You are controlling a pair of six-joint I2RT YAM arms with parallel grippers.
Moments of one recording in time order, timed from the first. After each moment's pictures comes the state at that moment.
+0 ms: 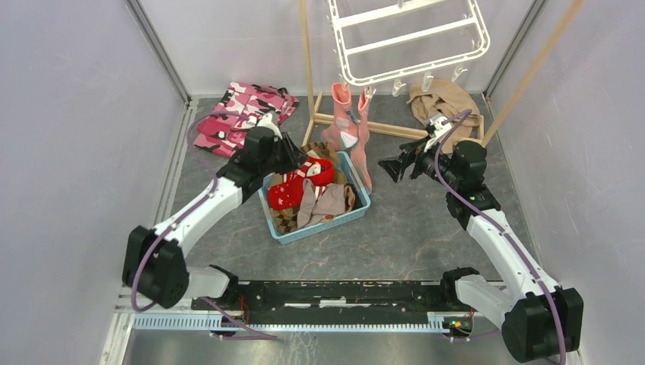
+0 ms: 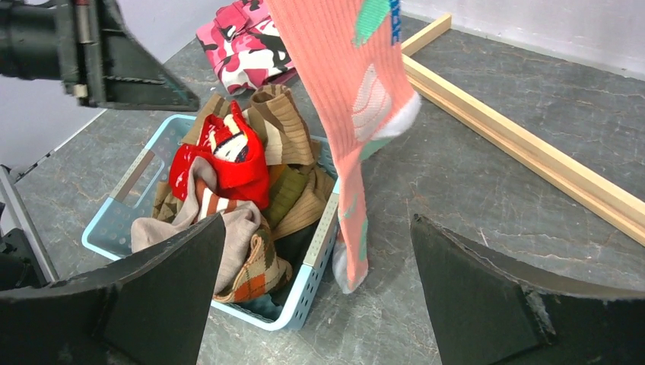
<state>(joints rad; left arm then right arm) -0.45 1.27 0.91 -0.11 0.08 -0.64 0.20 1.00 0.72 0.14 -0.57 0.15</state>
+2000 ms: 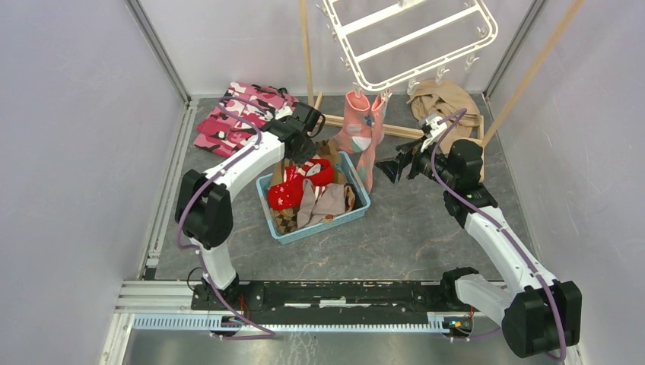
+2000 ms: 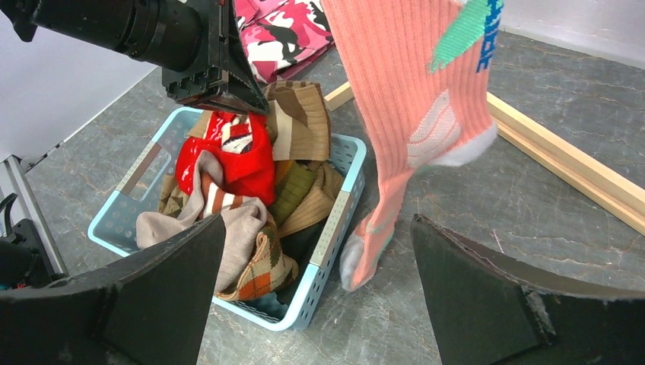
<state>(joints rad) -0.56 1.82 1.56 -0.77 -0.31 -1.06 0.22 1.03 0.72 0.16 -0.59 0.15</state>
